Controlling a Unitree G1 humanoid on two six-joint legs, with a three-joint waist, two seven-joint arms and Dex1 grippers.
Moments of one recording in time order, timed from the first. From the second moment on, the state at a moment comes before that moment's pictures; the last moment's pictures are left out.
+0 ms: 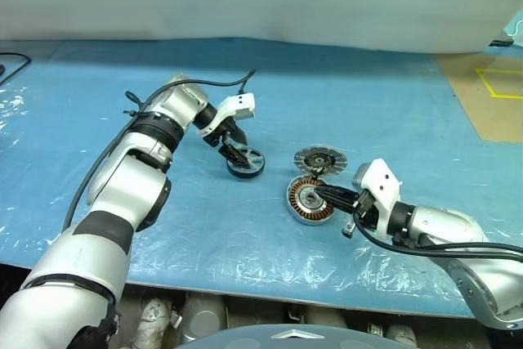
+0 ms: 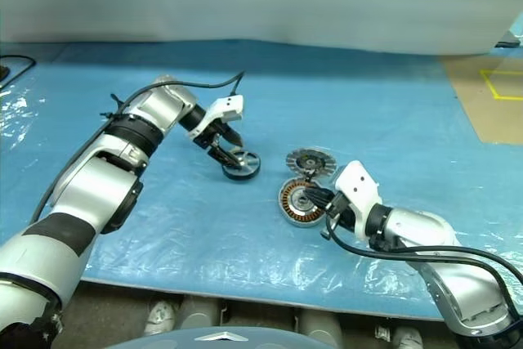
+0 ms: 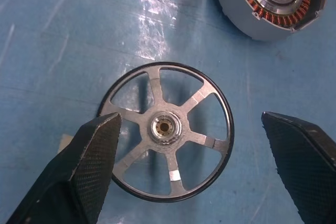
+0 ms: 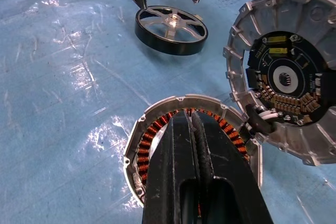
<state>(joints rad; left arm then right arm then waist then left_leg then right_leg) -1.25 0.33 -0.46 1.01 0.16 0.41 -1.60 0.09 -0.72 -0.01 -0.69 0.45 0.66 0.61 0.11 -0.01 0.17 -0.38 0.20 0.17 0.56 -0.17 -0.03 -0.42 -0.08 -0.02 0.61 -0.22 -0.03</state>
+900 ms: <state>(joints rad) -1.33 0.30 -0.46 1.16 0.18 0.41 -1.60 0.11 -0.68 0.03 -0.71 0.37 0.67 0.57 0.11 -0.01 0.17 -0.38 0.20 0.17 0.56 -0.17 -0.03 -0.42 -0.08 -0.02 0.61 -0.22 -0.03</state>
